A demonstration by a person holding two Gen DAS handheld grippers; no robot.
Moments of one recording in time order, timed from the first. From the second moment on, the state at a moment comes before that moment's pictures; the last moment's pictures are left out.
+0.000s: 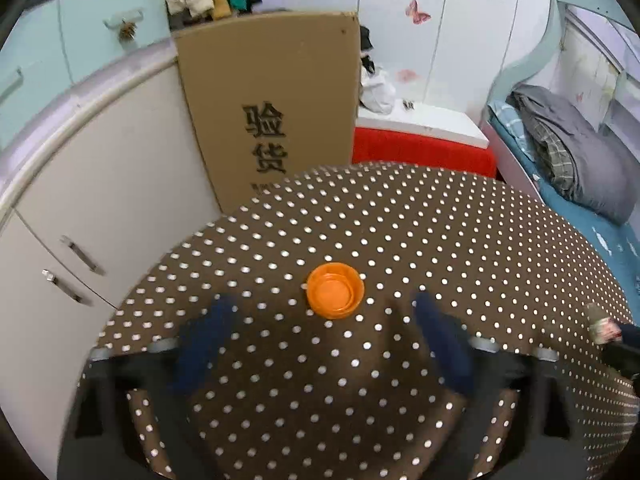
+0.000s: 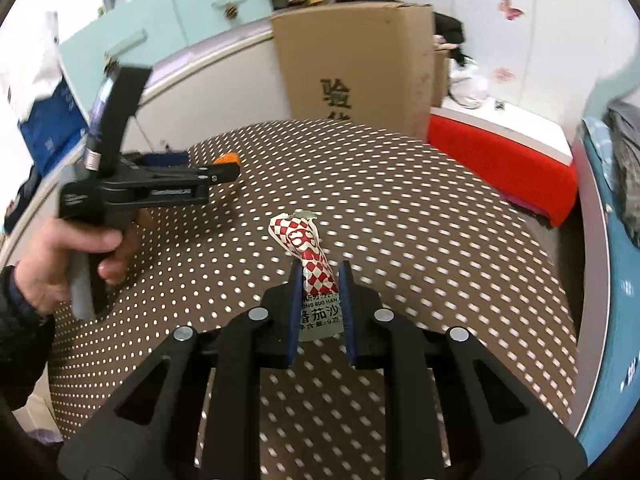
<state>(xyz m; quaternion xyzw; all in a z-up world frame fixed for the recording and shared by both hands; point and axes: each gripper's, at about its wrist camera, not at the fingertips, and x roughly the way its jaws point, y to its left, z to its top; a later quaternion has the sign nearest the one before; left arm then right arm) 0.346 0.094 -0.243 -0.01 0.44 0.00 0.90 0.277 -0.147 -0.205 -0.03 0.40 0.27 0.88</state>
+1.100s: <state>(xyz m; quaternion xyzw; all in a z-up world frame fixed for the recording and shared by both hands) 0.160 -0.171 -0.161 0.04 0.35 -0.27 0.89 0.133 -0.500 -0.295 0.26 0.41 -0.03 0.87</state>
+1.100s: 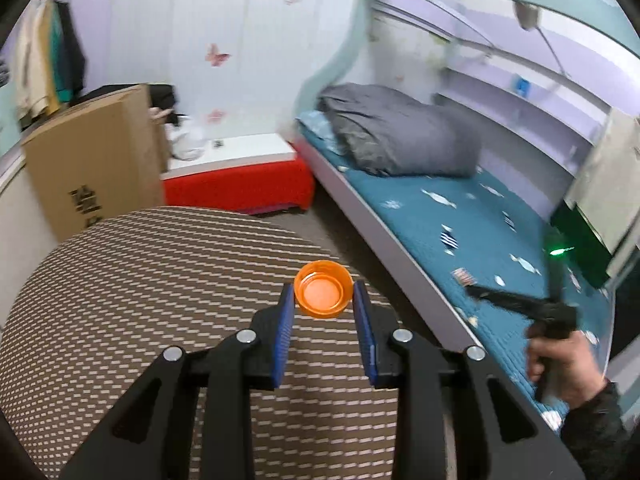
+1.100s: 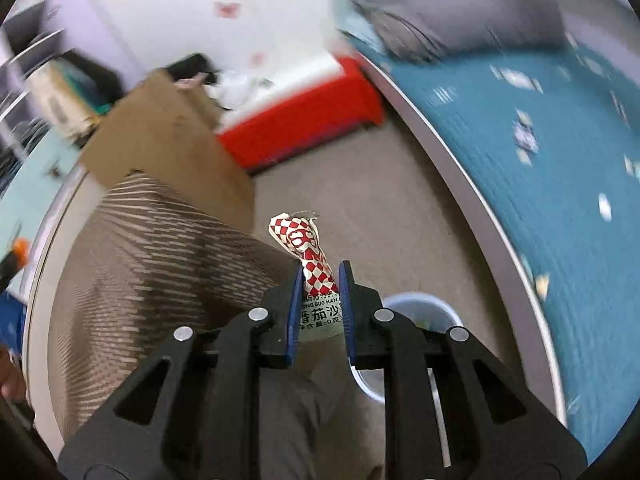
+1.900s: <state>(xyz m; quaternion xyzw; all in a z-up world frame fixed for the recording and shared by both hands) 0.160 -0.385 -0.250 0.16 0.45 -0.39 0.79 0.082 -0.572 -0.299 0.35 0.36 -0.08 0.86</state>
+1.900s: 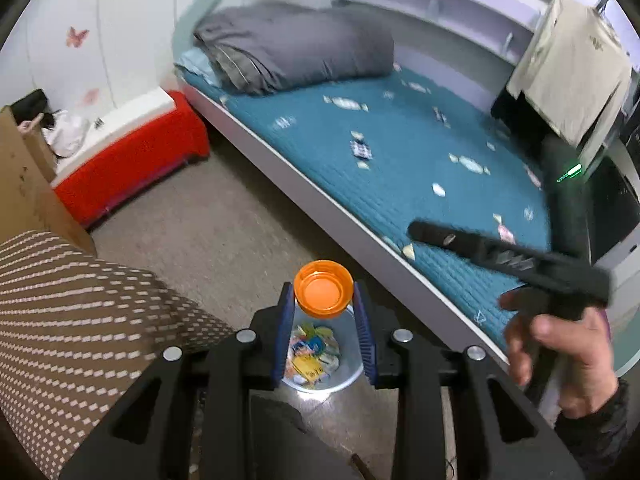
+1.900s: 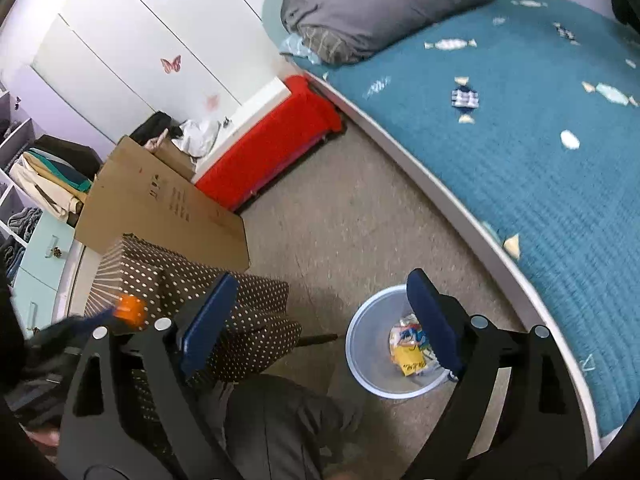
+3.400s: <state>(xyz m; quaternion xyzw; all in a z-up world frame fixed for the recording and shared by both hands) 0.082 -0.146 -0.070 0.05 0.27 -0.15 0.95 0.053 -0.339 -0.067 0.15 0.26 0.00 0.95</state>
